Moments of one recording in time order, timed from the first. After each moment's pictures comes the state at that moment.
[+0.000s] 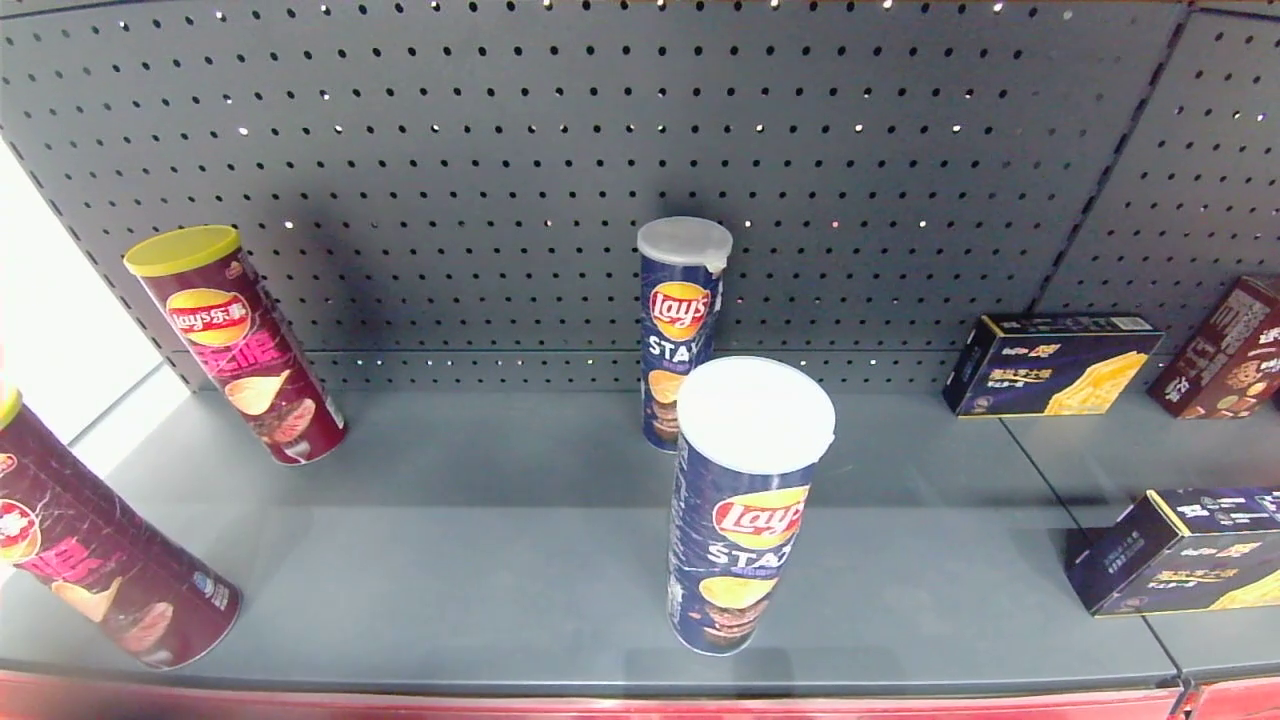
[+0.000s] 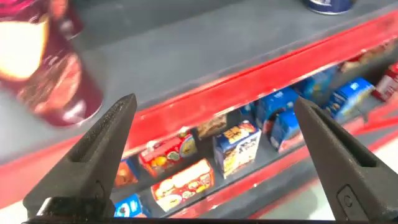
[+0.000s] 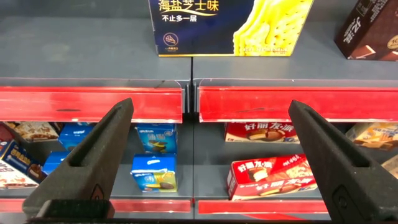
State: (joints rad) left arm -0.05 0.13 0.00 -0.10 -0.35 0.13; right arm 0.00 0.00 0.00 0.01 -0.01 -0.01
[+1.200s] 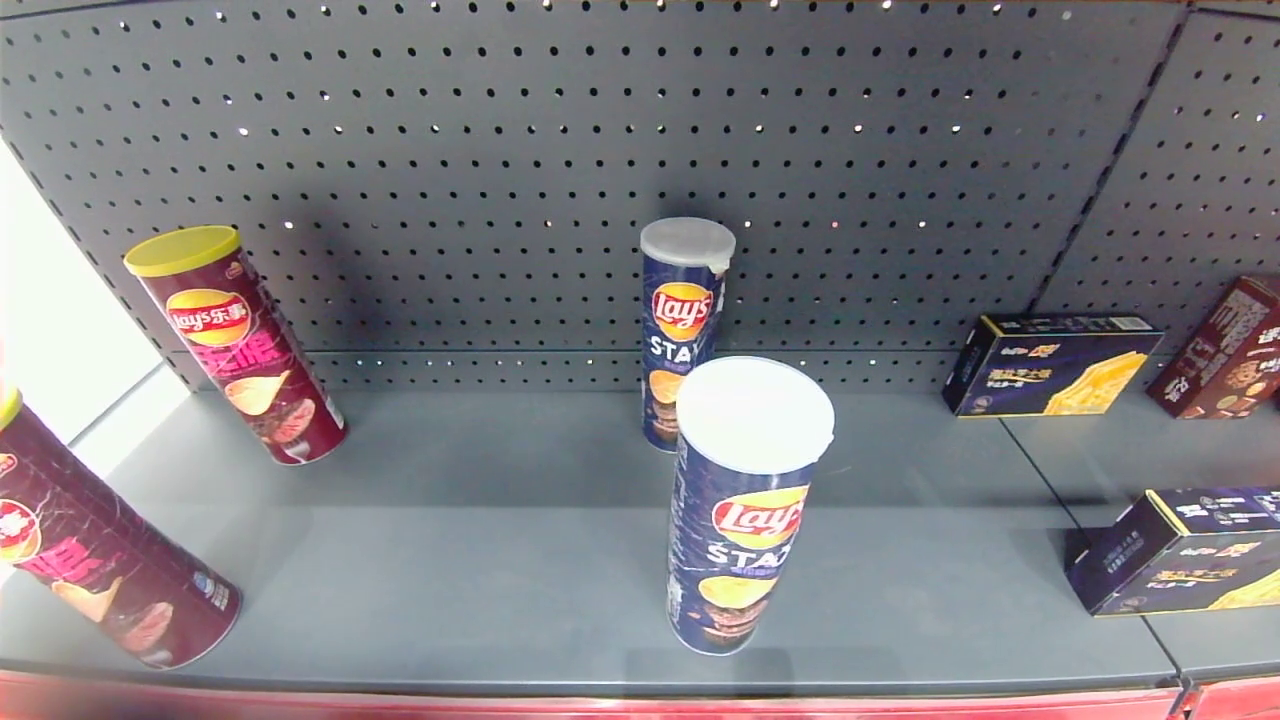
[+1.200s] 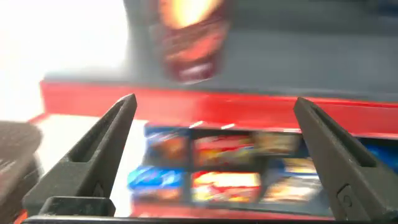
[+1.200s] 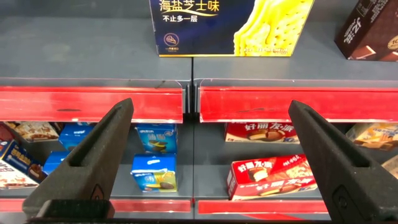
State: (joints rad) left arm 0.00 0.00 0.00 0.00 0.14 -0.02; right arm 0.00 0.00 0.00 0.01 -0.01 -0.01
